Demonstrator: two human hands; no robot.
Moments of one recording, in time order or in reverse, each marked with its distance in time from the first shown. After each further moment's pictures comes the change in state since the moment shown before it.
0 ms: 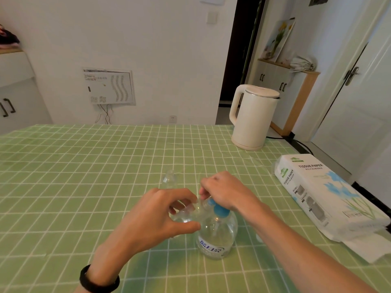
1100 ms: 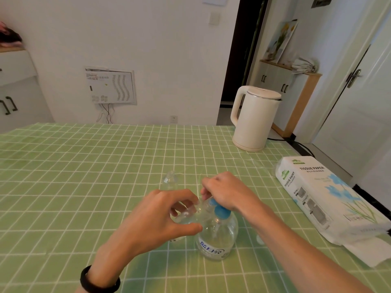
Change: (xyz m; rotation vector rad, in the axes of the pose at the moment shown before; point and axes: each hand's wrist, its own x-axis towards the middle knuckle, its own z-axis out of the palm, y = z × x) left_hand 0.000 0.001 0.002 0.003 -0.004 -0.011; right_hand 0.000 -0.003 -0.003 -0.012 -0.002 0.038
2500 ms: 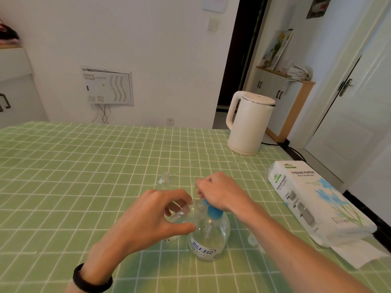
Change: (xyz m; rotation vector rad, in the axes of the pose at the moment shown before) left_hand -0.001 0.001 0.001 0.015 0.017 0.006; right_hand -0.005 -0.006 -0.003 -0.112 0.030 -0.006
